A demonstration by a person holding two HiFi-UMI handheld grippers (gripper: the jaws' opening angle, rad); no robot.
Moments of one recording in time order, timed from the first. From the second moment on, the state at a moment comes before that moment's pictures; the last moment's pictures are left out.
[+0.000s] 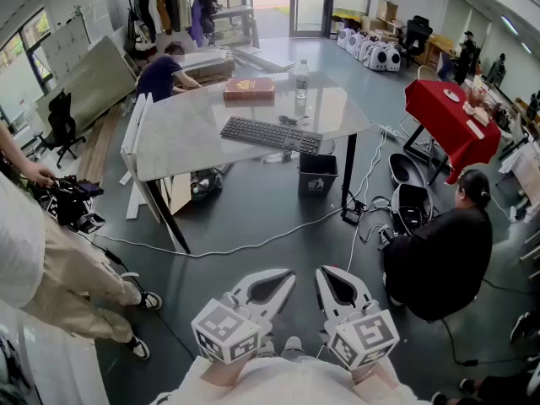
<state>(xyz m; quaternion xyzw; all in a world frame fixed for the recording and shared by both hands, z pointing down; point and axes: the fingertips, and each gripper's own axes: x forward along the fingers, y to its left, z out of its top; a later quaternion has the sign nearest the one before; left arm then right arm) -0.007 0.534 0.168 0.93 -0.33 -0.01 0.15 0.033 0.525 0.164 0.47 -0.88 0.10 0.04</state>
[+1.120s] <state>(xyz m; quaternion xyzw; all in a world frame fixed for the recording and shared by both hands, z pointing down) 0.032 0.503 0.201 0.92 -0.36 0.00 0.17 0.083 0.495 0.193 0.45 -0.89 0.12 0.03</state>
